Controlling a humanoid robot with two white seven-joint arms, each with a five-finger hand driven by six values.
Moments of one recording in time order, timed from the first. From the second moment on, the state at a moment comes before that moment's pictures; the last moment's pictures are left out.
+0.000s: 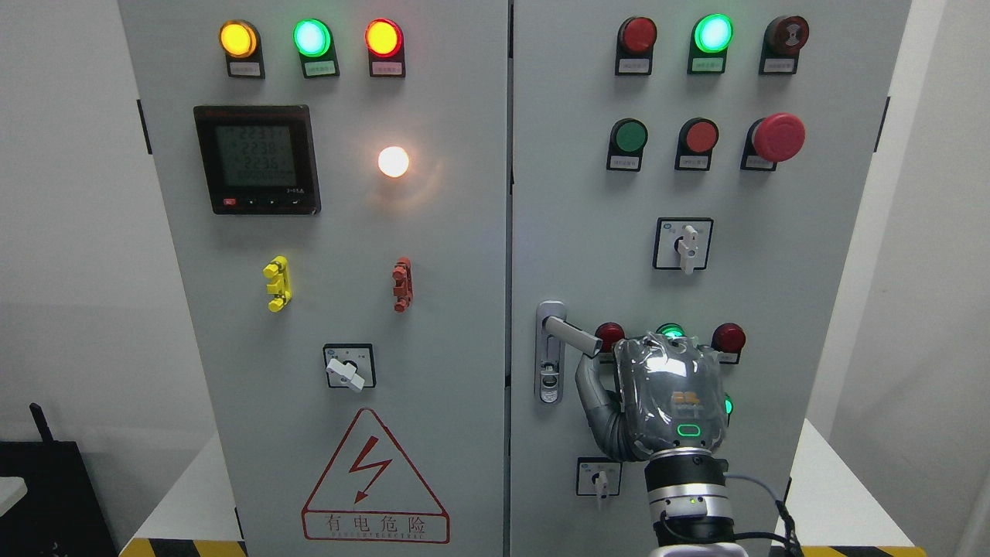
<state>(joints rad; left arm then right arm) 0.05 -0.05 -0.10 0.00 0.20 -0.11 0.00 -0.49 0.13 0.22 -1.83 1.56 0.24 0.13</state>
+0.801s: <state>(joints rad) 0.05 -0.05 -0.10 0.00 0.20 -0.11 0.00 -0.50 0.13 0.22 -1.83 1.56 0.24 0.13</state>
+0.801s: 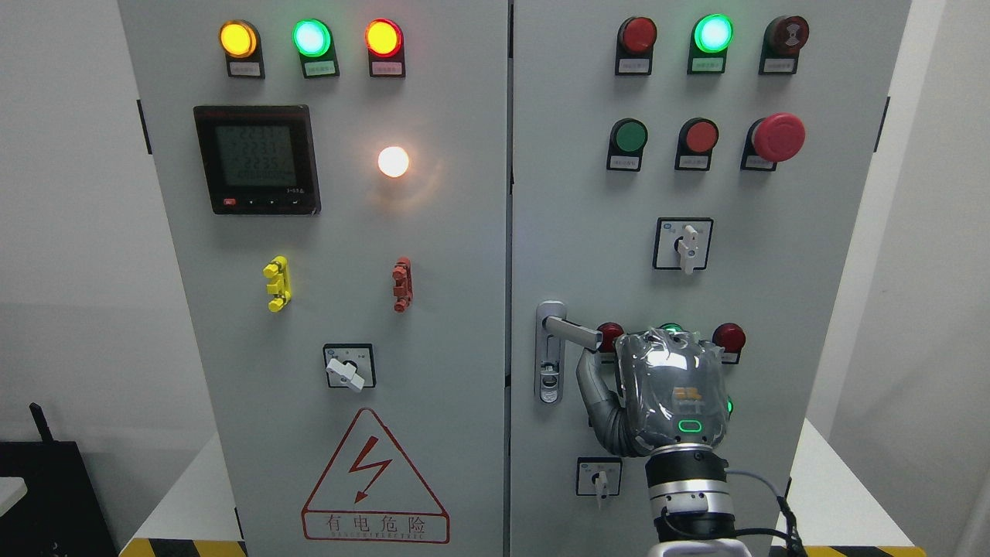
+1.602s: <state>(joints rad) 0.05 -0.05 -0.10 0.00 0.20 -0.11 0.00 -0.49 0.12 0.22 -1.83 1.56 0.24 0.12</state>
